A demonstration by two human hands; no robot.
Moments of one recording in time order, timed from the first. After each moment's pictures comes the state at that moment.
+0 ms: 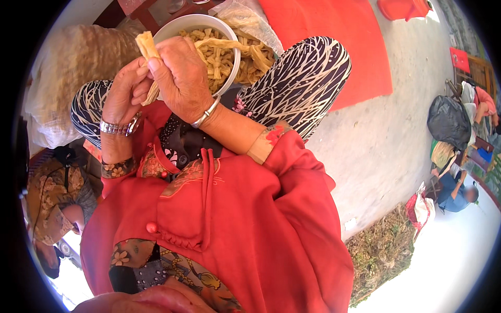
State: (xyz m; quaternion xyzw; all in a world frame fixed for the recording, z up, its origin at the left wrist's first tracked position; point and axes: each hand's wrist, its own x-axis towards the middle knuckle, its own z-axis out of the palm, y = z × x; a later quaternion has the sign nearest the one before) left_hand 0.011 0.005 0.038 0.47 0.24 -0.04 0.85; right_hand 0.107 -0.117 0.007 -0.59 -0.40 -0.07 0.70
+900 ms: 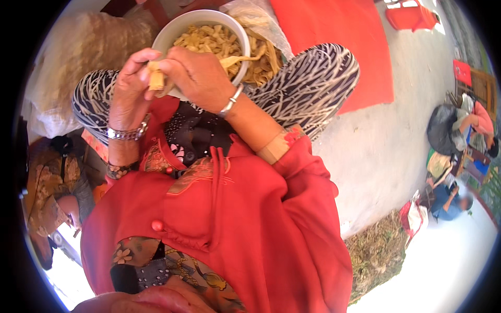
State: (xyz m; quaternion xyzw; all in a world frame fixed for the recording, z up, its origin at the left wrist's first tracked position) left_hand -0.007 -0.014 0.027 0.48 0.15 0.13 0.86; right_hand 0.115 -0.140 0.011 -0.62 -0.43 0.26 0.60
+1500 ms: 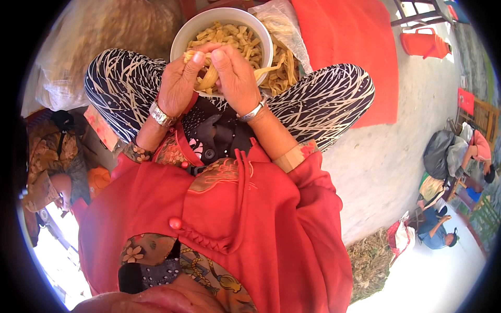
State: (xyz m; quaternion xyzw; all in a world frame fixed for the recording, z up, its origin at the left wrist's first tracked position) left_hand 0.007 -0.043 0.003 0.70 0.23 0.17 0.66; right_hand 0.104 -0.148 -0.007 -0.61 -0.27 0.38 0.64
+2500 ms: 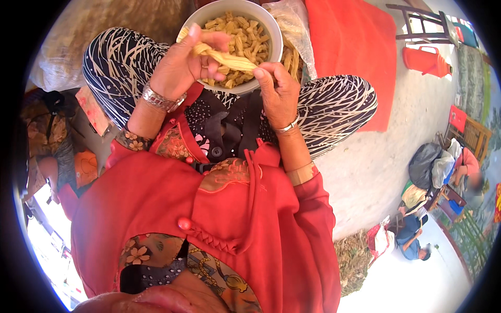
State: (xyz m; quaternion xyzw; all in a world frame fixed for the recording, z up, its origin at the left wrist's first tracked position) left_hand 0.003 -0.019 -0.006 0.36 0.23 0.09 0.90; right_hand 0.118 -0.196 -0.023 -0.75 -0.29 0.25 0.55
